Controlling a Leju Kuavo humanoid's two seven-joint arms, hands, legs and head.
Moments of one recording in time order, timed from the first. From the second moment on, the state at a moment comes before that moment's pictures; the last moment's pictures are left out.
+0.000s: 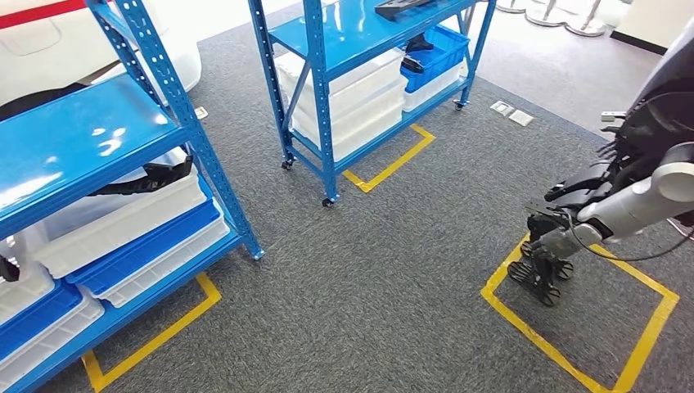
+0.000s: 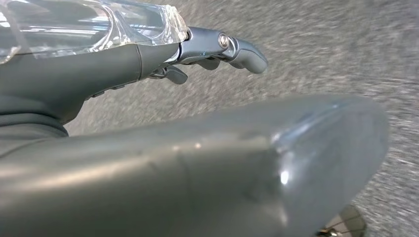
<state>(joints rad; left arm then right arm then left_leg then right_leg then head) -0.12 -0.02 -1.09 -0.23 0.69 0.51 0.05 -0.07 0.04 0.67 -0.23 -0.13 -0.16 0.18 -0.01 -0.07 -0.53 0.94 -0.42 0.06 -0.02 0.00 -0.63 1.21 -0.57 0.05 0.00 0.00</state>
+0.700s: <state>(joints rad) -0.13 -0.02 -1.09 -0.23 0.69 0.51 0.05 -0.08 0.04 0.69 -0.23 -0.13 -0.17 0.17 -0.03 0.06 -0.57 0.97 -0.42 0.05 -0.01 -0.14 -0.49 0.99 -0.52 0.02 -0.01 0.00</state>
